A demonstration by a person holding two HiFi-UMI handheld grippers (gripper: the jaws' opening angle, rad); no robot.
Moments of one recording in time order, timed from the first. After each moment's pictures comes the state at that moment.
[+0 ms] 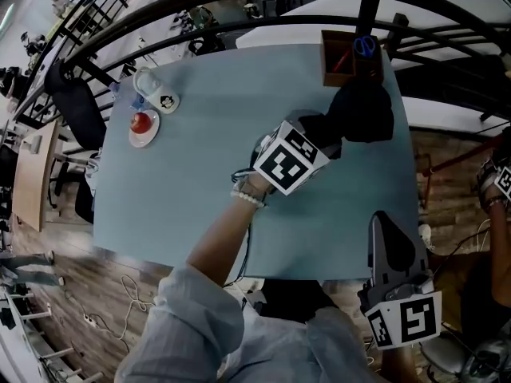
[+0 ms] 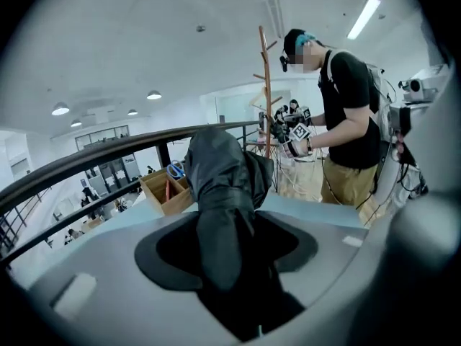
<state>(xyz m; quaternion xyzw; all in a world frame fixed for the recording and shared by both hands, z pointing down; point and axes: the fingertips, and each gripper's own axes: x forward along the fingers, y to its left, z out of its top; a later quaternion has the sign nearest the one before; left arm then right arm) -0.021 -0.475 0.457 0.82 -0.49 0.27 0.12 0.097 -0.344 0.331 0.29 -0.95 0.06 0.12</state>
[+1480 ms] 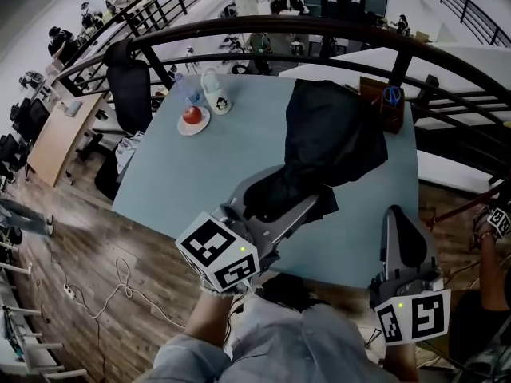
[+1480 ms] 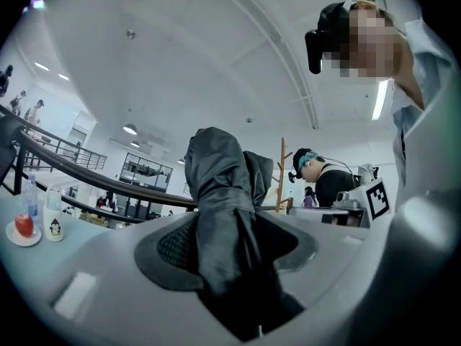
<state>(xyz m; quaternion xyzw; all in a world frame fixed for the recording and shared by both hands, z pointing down) -0.025 -0.249 0.256 0.76 -0.64 -0.08 0.08 0.104 -0.300 0.237 0.22 -0.97 -0.02 0.03</state>
